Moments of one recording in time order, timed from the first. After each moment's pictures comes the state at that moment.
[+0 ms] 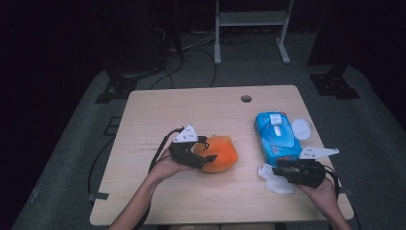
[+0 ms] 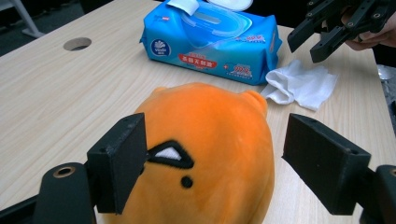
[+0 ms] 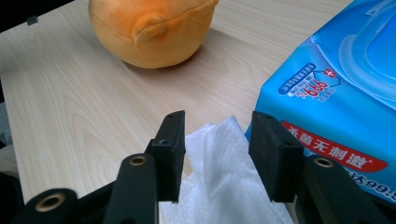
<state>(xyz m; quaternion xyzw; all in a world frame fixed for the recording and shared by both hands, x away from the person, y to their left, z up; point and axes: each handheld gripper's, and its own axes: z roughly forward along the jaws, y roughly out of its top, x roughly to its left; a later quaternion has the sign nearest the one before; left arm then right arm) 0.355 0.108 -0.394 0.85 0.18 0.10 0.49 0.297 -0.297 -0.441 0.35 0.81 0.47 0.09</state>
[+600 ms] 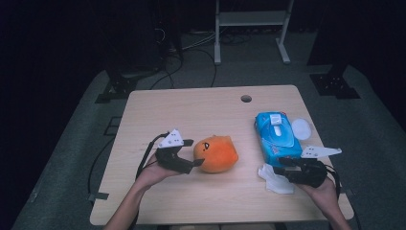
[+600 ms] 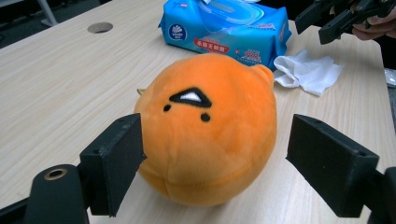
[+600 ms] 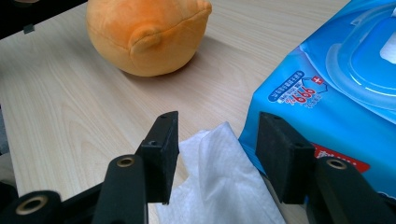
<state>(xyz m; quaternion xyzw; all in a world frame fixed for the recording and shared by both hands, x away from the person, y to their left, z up) 0.339 0.144 -0.397 0.84 0.21 0.11 0.49 0.297 -0.299 -0.437 0.36 0.80 0.48 0.10</state>
